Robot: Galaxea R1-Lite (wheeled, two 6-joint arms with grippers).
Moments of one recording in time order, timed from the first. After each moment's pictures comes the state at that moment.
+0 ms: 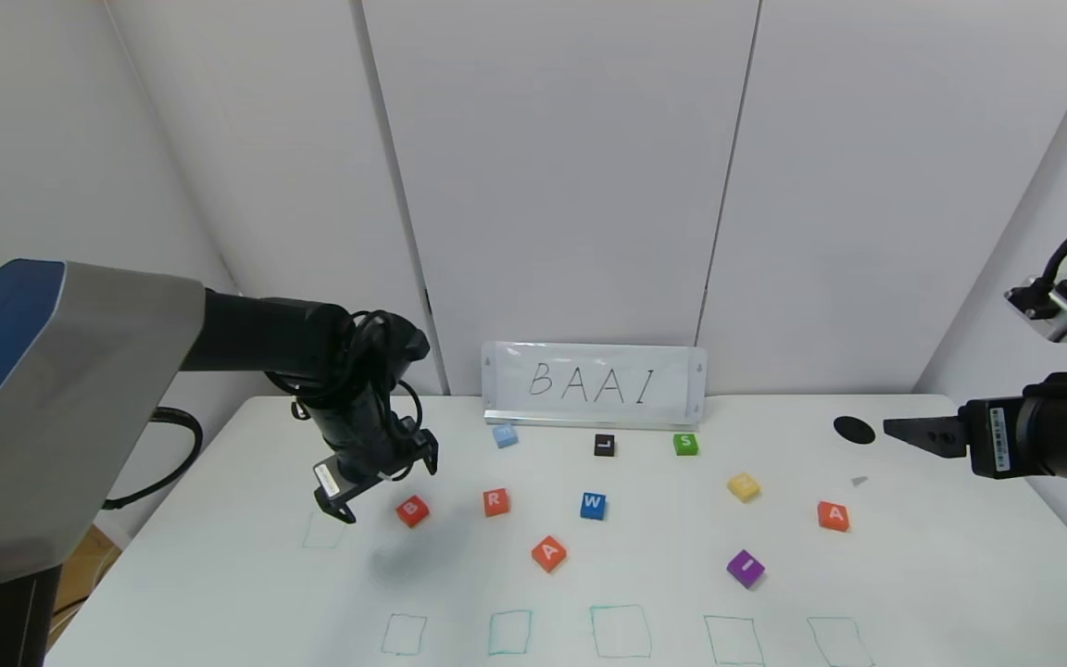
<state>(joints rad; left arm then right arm) -0.25 2.26 -1.70 0.75 0.12 -0.95 0.13 1.44 -0.89 0.04 -0.02 0.06</state>
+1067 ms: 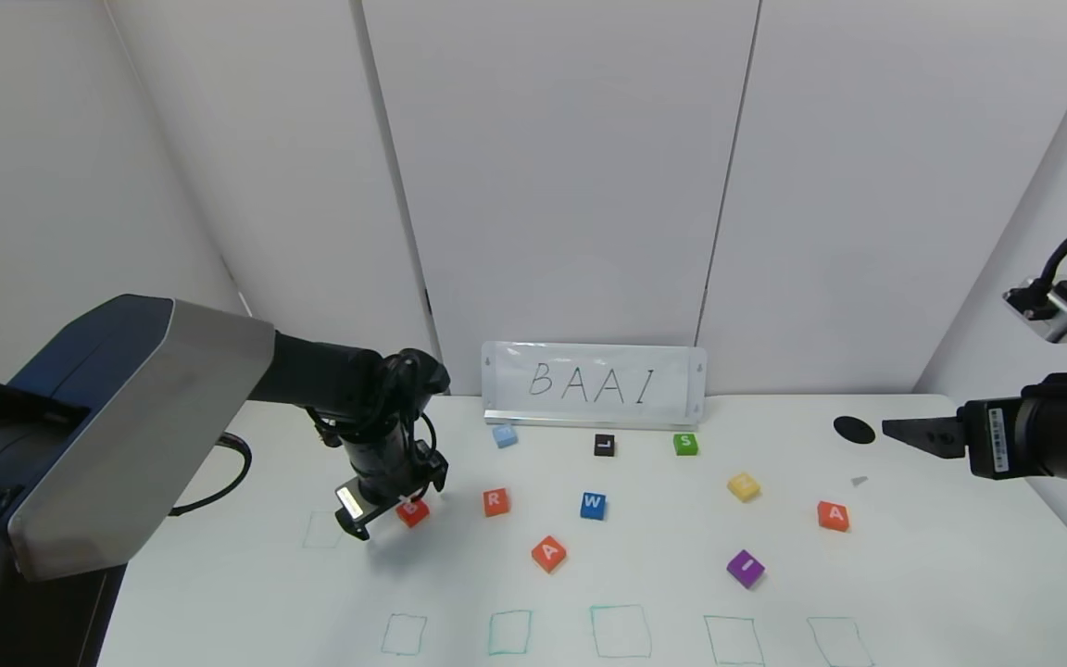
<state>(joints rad) -0.26 2.36 -1.66 0.61 0.19 -1.02 0.14 1.44 -0.89 0.04 -0.02 0.05</state>
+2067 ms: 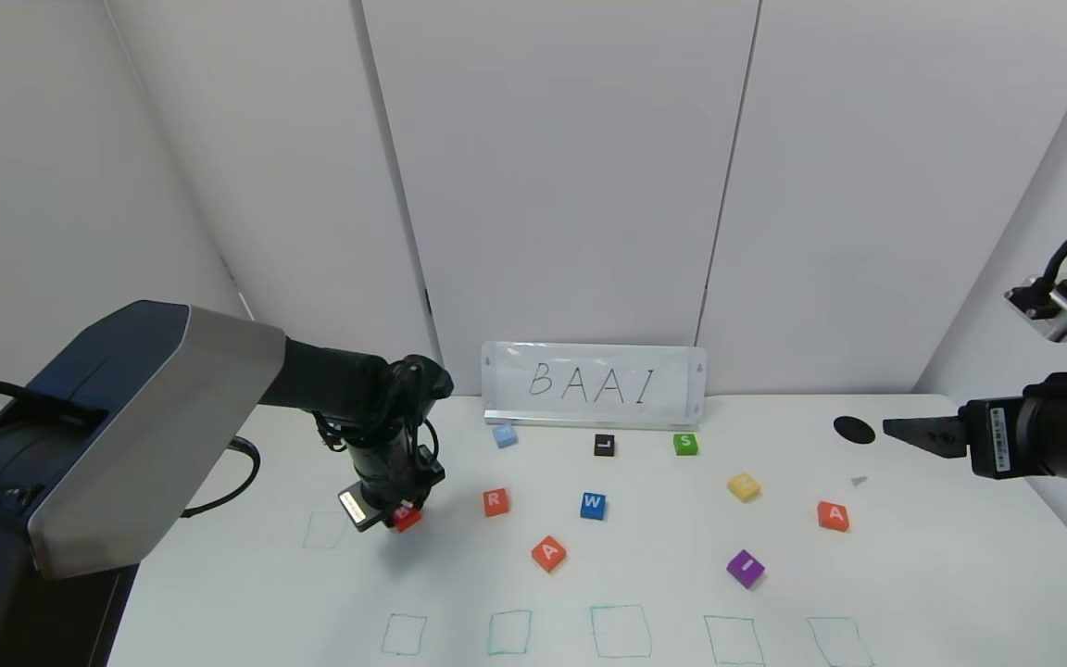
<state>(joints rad) -0.27 2.38 -1.66 0.61 0.20 -1.02 0.13 1.43 -0.89 0.04 -0.02 0.05</state>
